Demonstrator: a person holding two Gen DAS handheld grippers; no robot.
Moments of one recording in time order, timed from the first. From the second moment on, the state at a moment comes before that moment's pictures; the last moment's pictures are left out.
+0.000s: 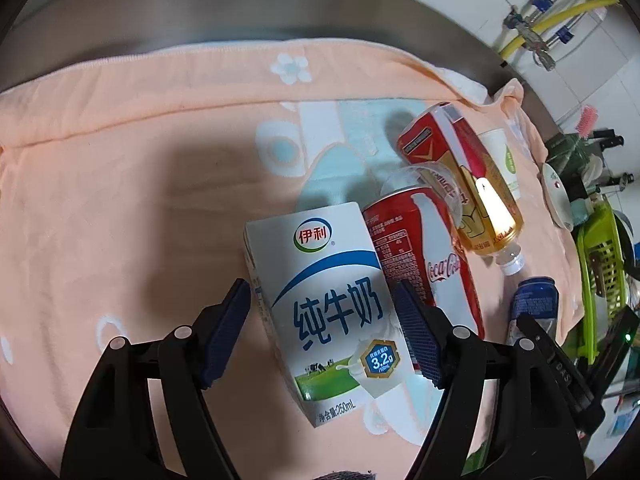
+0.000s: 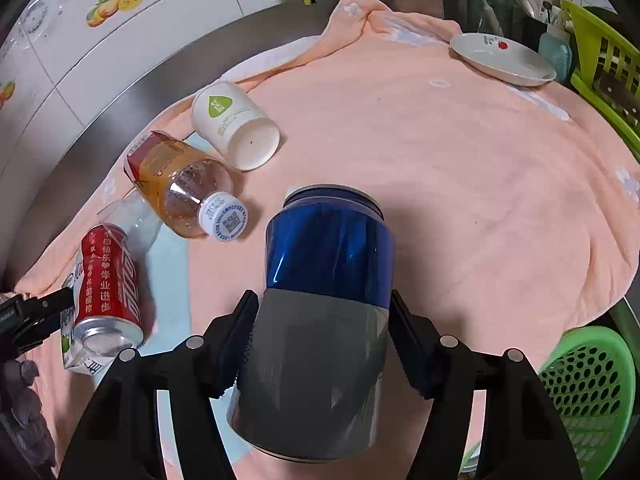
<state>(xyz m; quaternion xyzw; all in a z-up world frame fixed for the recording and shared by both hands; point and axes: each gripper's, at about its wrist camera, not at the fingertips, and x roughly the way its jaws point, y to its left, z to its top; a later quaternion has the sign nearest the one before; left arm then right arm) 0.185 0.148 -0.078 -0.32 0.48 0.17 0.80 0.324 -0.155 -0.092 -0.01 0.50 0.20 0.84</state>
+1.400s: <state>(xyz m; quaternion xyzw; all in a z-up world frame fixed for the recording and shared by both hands) 0.179 0.131 -0.081 -0.26 0.49 0.16 0.81 0.291 -0.164 -0.082 0.00 0.48 0.22 0.85</state>
